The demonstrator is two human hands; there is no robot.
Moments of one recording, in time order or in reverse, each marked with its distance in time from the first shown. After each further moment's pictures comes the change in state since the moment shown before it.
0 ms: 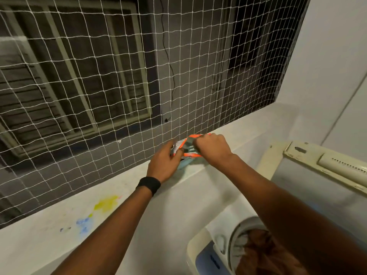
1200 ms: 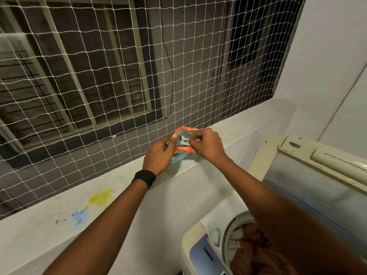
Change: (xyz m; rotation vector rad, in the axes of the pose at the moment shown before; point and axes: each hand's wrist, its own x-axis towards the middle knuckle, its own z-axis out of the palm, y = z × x) left_hand -0.007 0.021 -0.001 -0.057 0.044 0.029; right_hand -0.009 0.004 0.019 0.924 0.133 0.341
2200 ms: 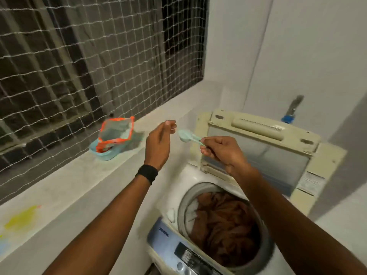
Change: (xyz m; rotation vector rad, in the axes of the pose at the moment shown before) left_hand -0.043 0.110 0.142 -0.496 -0.121 0.202; right_hand -0.152 0.114 -0.141 0.930 0.264 0.606
